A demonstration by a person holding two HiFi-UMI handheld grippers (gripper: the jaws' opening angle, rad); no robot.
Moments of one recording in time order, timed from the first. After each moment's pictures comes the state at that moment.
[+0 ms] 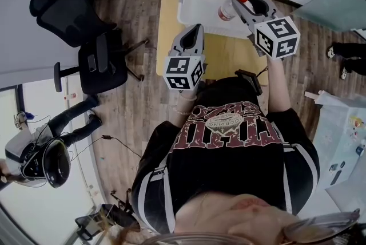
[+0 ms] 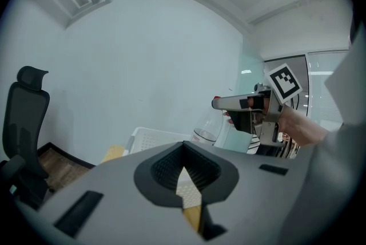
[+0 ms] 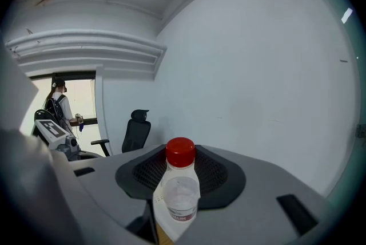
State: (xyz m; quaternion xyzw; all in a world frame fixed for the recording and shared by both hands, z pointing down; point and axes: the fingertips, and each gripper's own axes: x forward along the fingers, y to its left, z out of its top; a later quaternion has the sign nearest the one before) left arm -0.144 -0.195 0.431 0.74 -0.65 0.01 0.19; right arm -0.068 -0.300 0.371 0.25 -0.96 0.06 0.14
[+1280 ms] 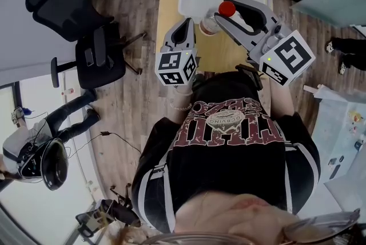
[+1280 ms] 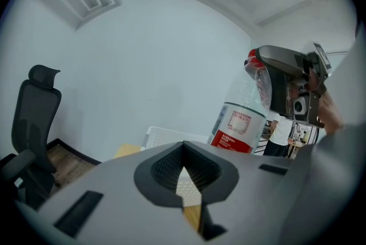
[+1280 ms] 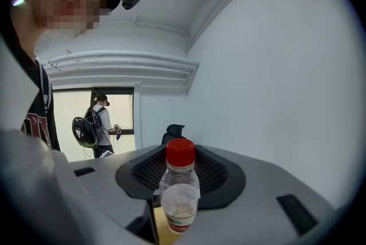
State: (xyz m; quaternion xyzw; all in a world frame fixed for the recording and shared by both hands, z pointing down) left arm -0.178 -0.175 0.438 0.71 -0.67 0.00 0.20; right arm -0.104 -0.180 0.291 0.08 -0.99 0.02 0.07
